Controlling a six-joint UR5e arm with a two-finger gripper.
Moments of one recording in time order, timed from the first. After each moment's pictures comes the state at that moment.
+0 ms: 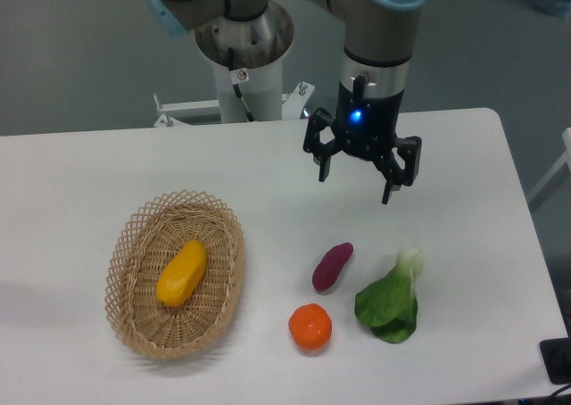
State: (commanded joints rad) arm 2.57 -1.69 -1.57 -1.18 1.35 1.05
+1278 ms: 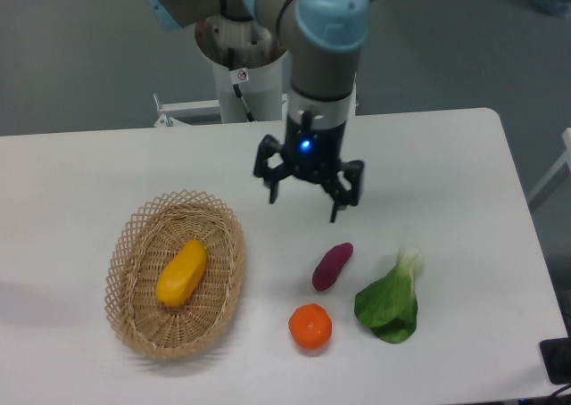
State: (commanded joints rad) arm 2.37 -1.73 -1.73 -1.04 1.35 0.74
